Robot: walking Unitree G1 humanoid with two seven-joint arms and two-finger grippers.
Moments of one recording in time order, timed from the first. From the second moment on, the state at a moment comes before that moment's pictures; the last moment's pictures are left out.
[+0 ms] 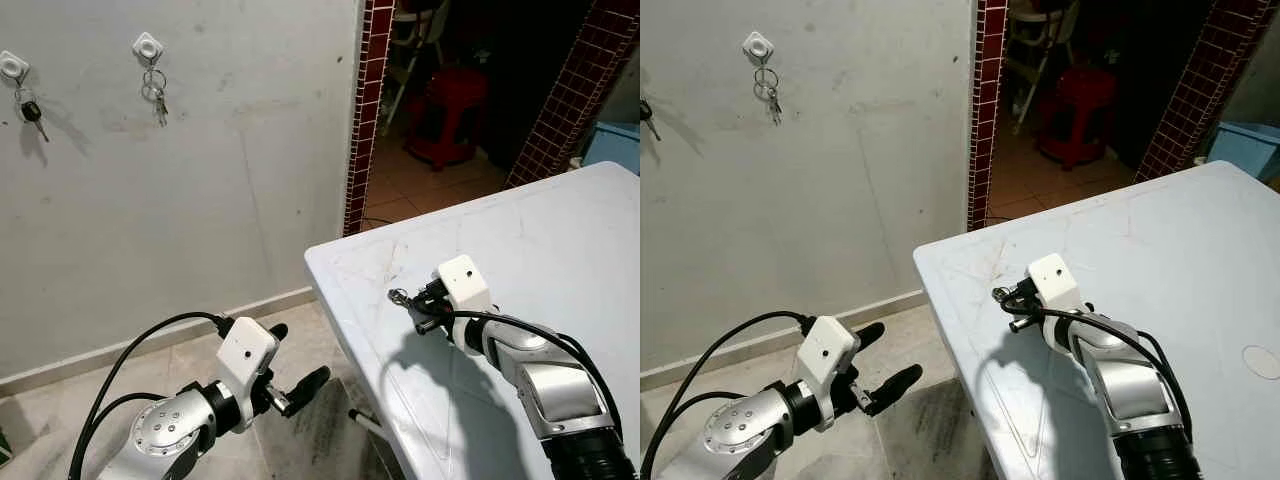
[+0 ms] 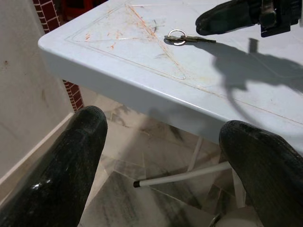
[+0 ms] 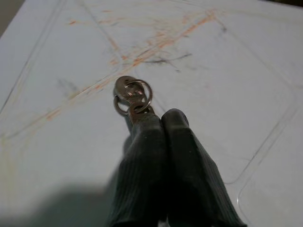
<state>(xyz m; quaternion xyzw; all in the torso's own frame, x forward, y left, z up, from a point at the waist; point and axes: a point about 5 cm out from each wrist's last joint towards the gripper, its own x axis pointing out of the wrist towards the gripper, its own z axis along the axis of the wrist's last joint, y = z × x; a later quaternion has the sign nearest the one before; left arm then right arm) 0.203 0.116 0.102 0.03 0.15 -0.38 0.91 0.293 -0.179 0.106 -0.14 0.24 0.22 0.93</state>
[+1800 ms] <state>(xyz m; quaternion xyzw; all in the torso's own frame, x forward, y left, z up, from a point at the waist) 0.202 0.118 0.100 0.03 0.16 -0.38 0.91 0.297 -0.176 0.088 -0.11 0.23 0.23 0.94</state>
